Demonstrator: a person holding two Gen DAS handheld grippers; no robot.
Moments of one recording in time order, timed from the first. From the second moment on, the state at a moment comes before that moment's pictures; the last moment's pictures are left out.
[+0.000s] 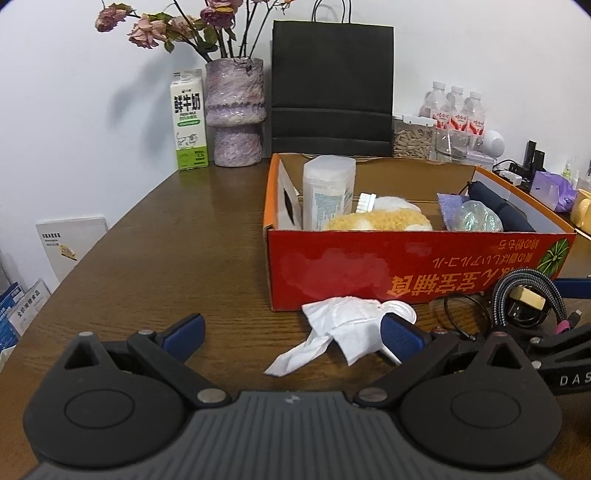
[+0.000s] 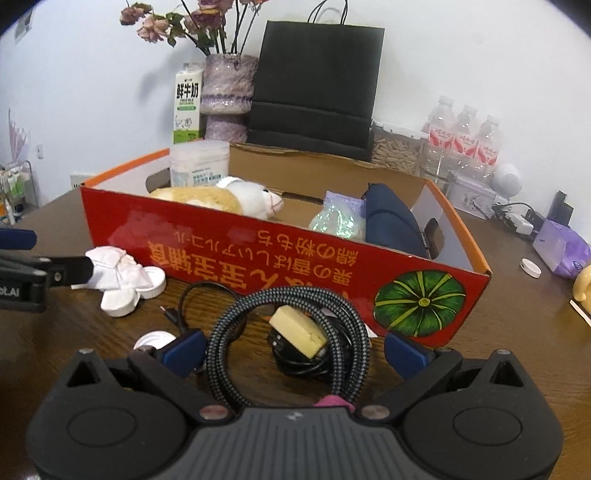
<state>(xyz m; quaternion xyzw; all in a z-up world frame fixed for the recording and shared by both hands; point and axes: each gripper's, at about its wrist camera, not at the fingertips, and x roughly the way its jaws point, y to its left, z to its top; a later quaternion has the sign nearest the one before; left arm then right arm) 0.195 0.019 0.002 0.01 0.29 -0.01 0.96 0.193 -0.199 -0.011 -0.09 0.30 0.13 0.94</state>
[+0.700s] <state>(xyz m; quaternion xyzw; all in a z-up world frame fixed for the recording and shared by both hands) 0.203 0.011 -0.006 -0.02 0.30 -0.07 0.95 0.190 -0.217 -0.010 -0.04 0.30 0.15 0.94</state>
